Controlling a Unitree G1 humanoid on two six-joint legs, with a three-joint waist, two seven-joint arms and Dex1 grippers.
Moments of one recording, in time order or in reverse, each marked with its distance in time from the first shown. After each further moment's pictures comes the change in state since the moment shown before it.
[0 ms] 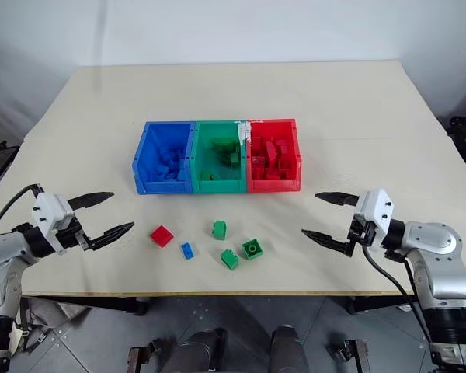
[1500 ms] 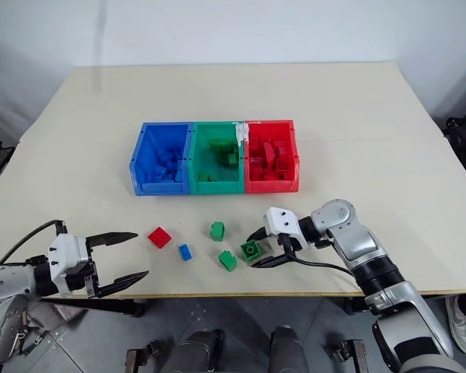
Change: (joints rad) left arm 0.298 -0.003 -0.012 -0.351 -0.047 0.069 -0.087; right arm -0.374 0.169 0.498 0.220 -0.276 0.080 0.252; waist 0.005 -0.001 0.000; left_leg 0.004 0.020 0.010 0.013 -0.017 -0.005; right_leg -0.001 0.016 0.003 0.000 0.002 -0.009
